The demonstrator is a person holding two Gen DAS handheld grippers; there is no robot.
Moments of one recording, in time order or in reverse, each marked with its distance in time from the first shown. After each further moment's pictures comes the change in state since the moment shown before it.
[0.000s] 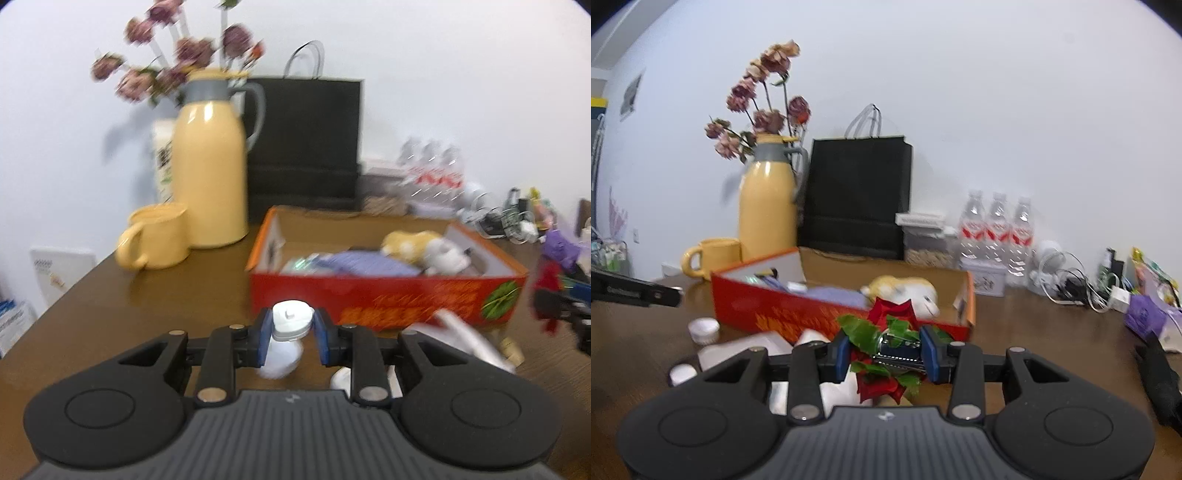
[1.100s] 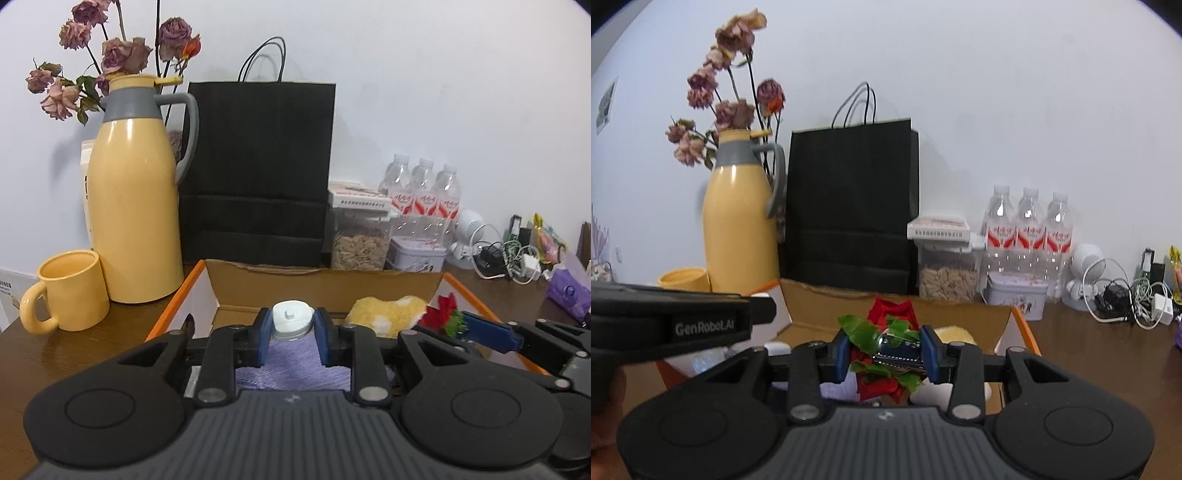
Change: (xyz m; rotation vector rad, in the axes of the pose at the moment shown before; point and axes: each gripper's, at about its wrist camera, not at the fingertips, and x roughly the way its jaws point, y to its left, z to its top) left arm 0.120 -0.053 0.061 -0.024 -0.019 -0.031; right arm 0.146 0.008 0.055 0.063 0.048 -0.017
